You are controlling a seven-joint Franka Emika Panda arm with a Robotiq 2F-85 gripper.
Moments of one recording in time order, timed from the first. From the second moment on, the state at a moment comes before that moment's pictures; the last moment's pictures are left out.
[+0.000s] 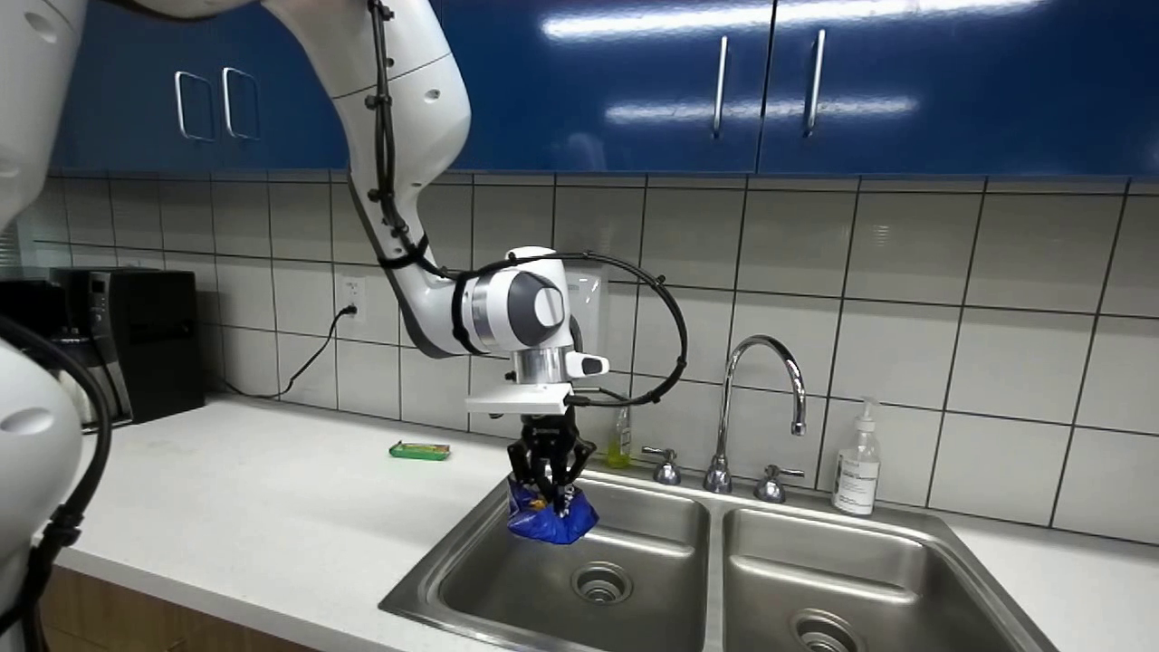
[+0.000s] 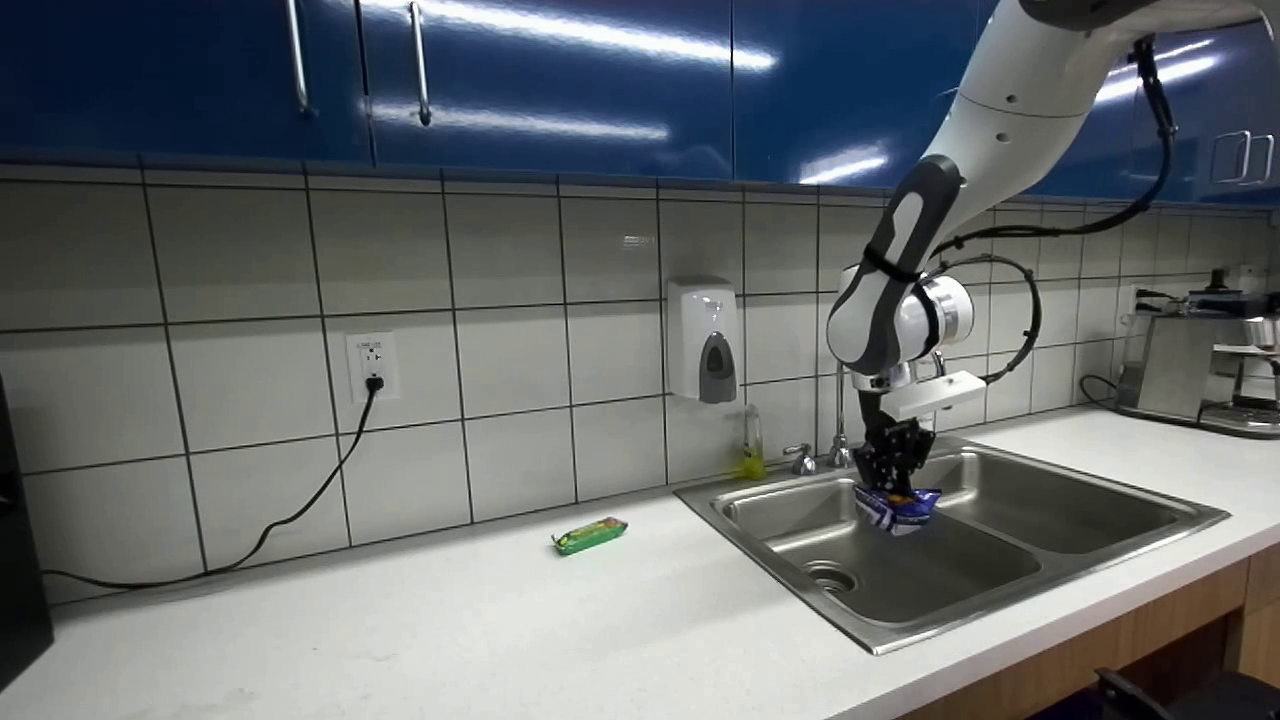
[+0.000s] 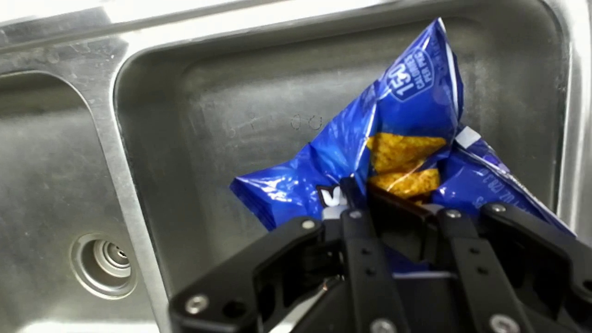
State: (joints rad) arm -0.08 0.26 -0.20 -2.28 -0.23 2.52 0.00
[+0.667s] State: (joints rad) arm -0.02 0.14 -0.08 -2.44 -0.24 2.57 -0.05
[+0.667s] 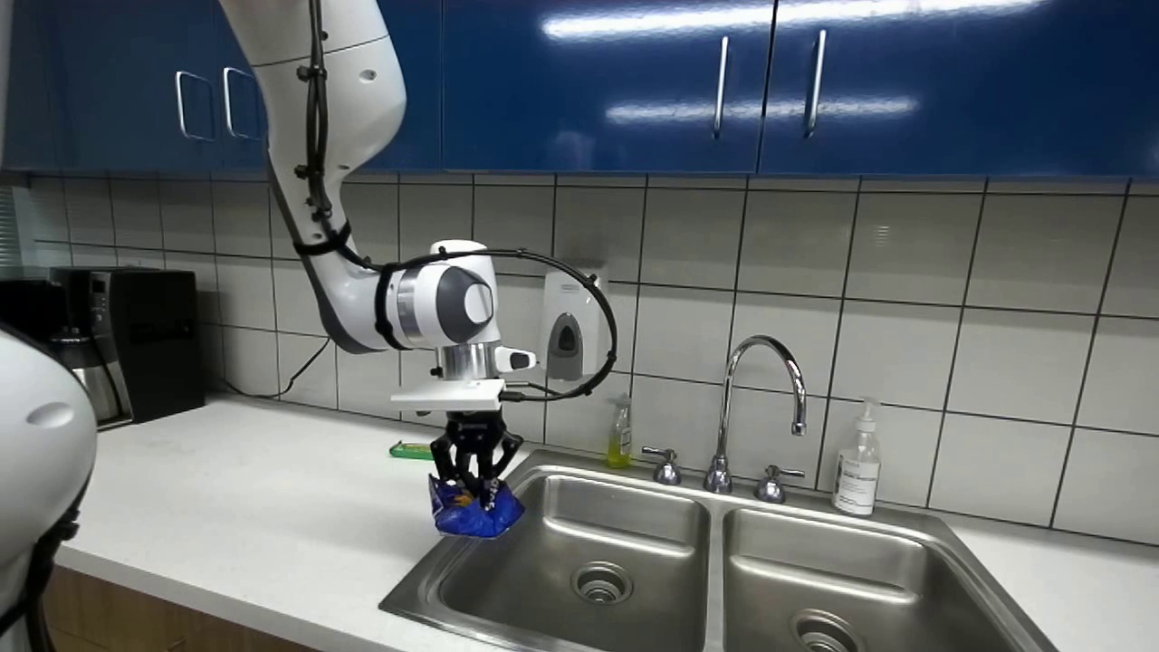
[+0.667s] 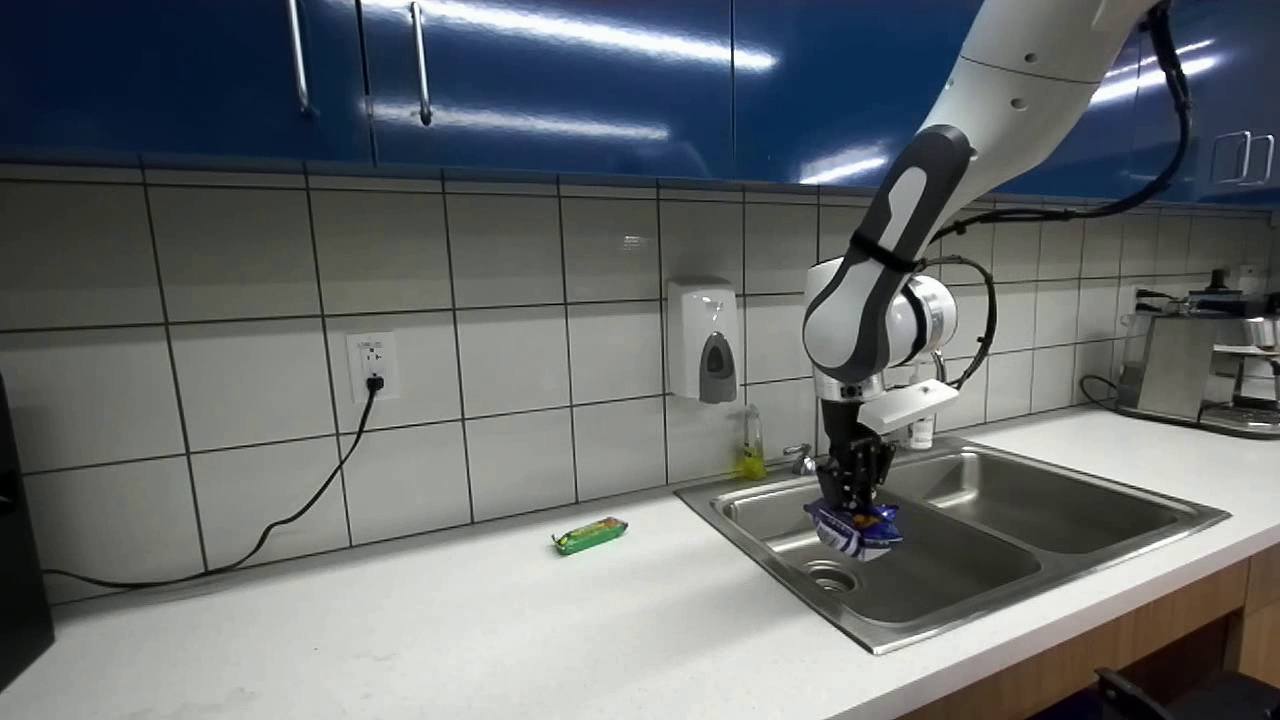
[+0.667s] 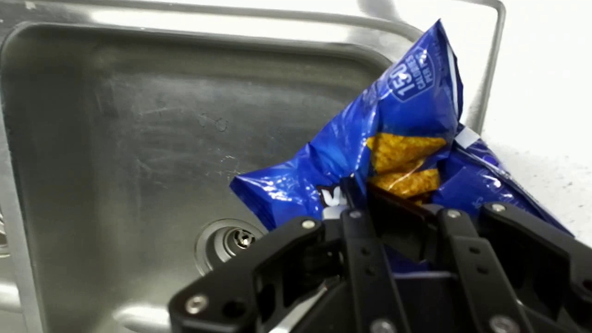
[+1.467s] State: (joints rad) arm 0.10 0.05 0.04 -2.58 -0.28 2.64 -0.06
